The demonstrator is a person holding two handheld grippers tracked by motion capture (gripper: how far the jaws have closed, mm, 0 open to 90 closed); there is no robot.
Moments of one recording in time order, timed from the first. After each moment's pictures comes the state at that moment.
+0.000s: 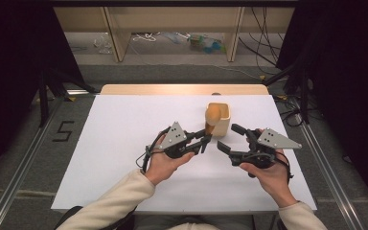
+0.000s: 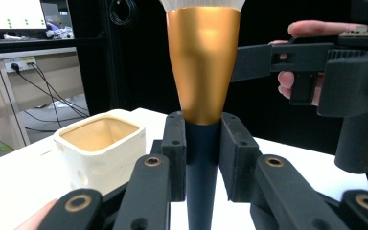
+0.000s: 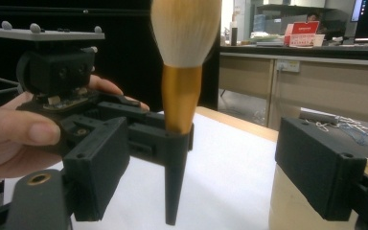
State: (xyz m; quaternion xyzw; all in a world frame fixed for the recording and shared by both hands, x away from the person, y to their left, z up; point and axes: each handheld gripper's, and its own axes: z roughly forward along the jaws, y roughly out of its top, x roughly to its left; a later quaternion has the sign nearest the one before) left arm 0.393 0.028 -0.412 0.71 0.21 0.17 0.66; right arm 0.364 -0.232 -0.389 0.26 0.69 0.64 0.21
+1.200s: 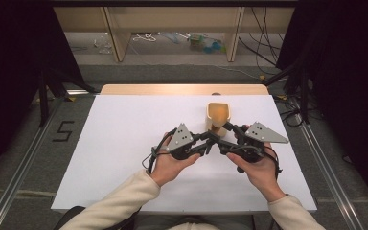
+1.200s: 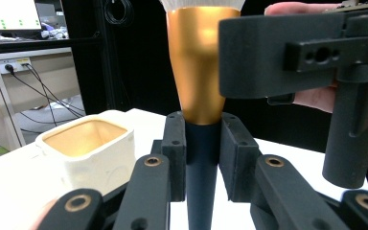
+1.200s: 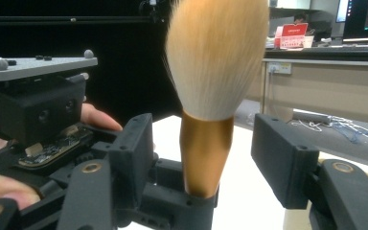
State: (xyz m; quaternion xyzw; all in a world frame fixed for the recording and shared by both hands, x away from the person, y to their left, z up) left arm 0.391 0.013 -0.415 0.71 0.20 0.17 0.65; right arm 0.373 -0.202 -0.381 0.28 0.68 0.64 0.21
